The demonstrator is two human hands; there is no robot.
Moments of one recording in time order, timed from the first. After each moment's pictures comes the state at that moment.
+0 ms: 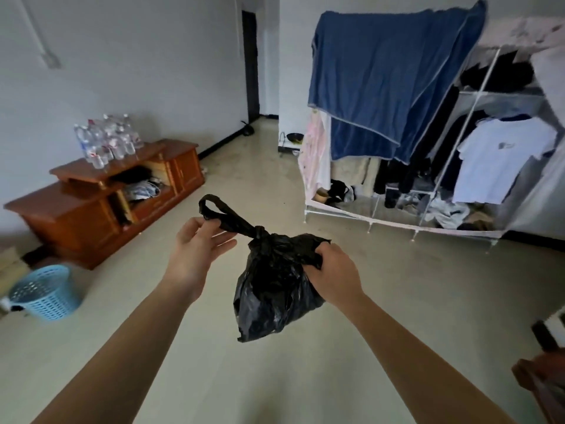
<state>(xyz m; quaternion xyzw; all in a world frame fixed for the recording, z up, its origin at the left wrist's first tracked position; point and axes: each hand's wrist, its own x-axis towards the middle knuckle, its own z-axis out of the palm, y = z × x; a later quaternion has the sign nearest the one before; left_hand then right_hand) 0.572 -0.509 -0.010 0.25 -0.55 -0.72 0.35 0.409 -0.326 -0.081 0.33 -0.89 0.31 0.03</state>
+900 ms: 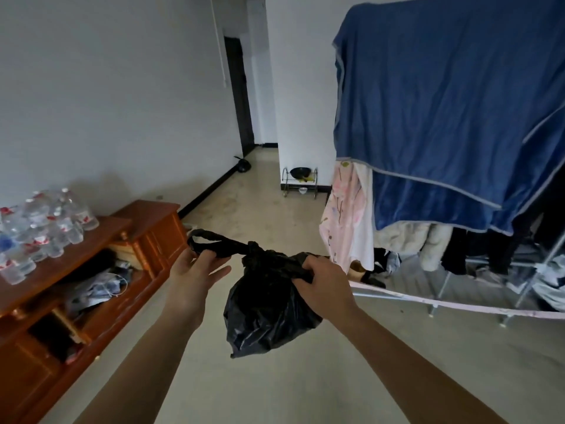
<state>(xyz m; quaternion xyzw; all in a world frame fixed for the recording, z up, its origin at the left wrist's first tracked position) -0.037 -1.058 -0.014 0.27 -0.58 -0.68 0.35 -0.187 -0.889 -0.074 0.34 -0.85 0.40 0.04</state>
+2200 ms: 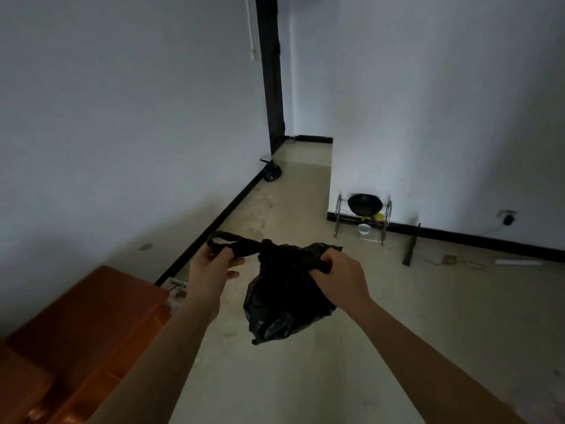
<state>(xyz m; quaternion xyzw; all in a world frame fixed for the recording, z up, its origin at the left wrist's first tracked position) -0.851 -1.942 -0.043 0.35 -0.59 -0.64 0.33 -1.012 -1.771 -0.091 0.31 -0.87 0.39 -0.02</state>
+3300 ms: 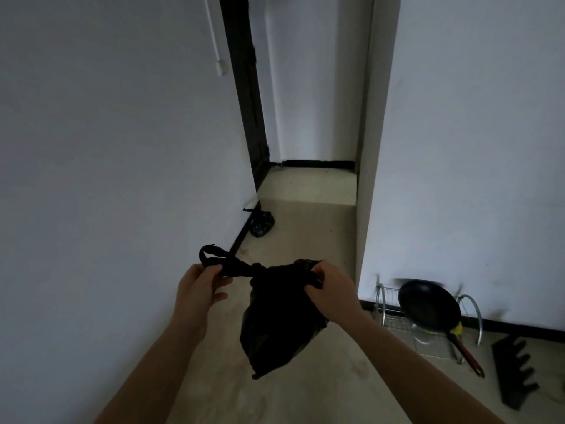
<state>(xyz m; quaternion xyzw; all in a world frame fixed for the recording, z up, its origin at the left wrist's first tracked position) -1.565 -2.627 -0.058 0.37 -0.59 -0.66 0.28 -1.723 -2.442 -0.124 0.29 -0.87 0.40 -0.06</state>
